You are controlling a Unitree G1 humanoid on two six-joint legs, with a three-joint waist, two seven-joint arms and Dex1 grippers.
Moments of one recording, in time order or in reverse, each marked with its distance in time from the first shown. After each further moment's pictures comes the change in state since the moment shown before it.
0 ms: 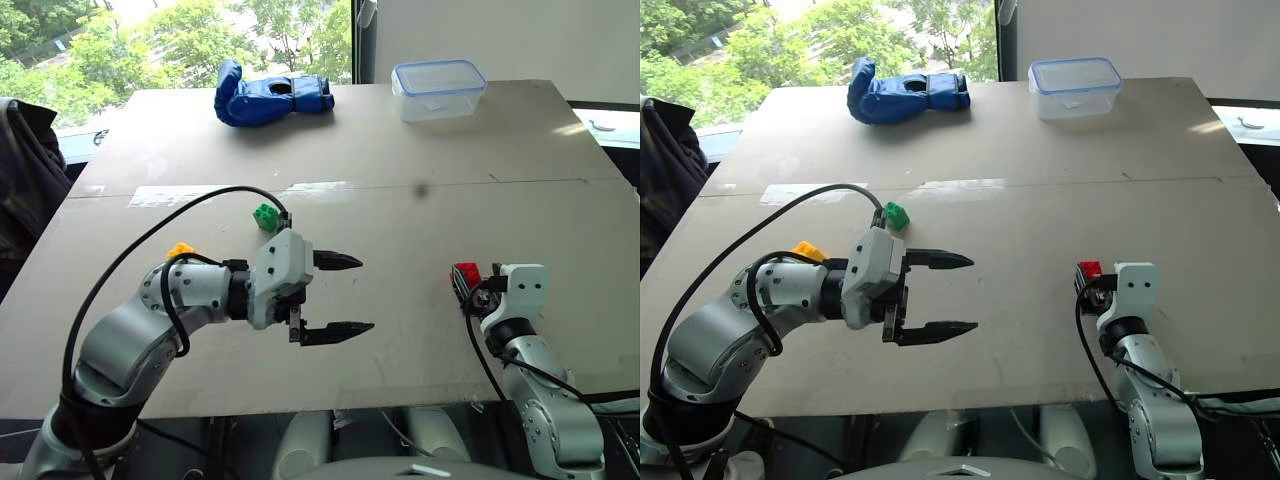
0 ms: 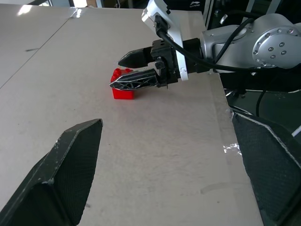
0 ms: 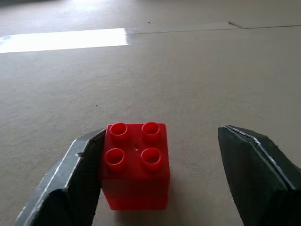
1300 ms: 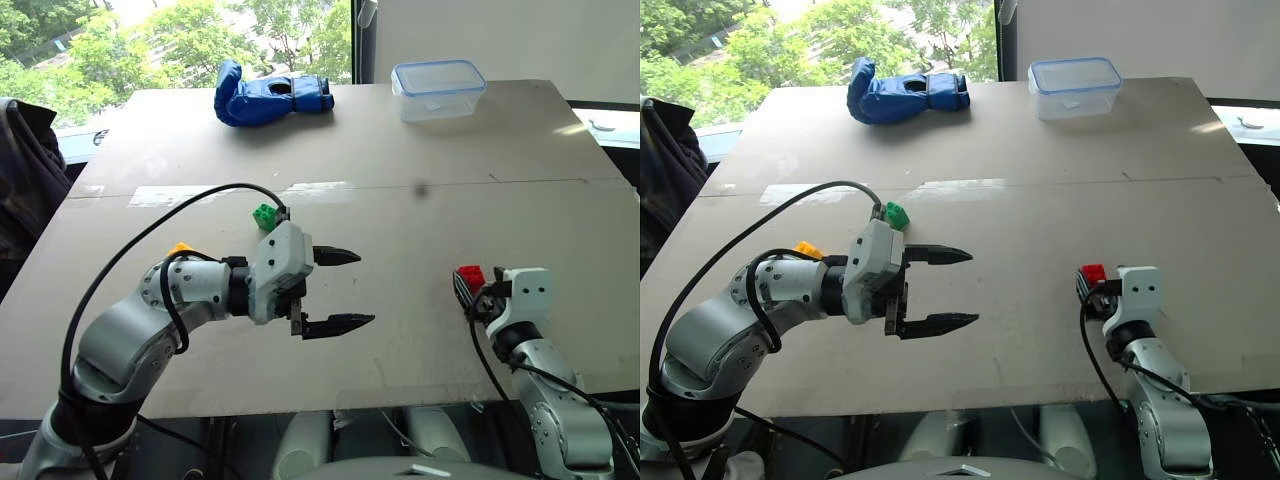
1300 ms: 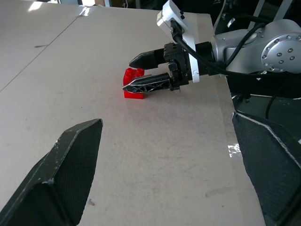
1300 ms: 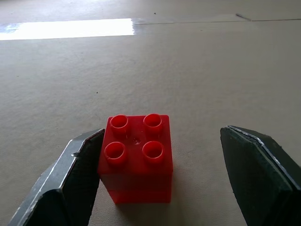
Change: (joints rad) left arm -0.015 0.001 0.006 0.000 -0.034 0.039 0.043; right arm 0.015 -0.030 -0.037 0.021 0.023 -0.010 0.089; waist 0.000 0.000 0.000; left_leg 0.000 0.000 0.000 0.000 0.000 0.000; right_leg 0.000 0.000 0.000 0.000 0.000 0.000
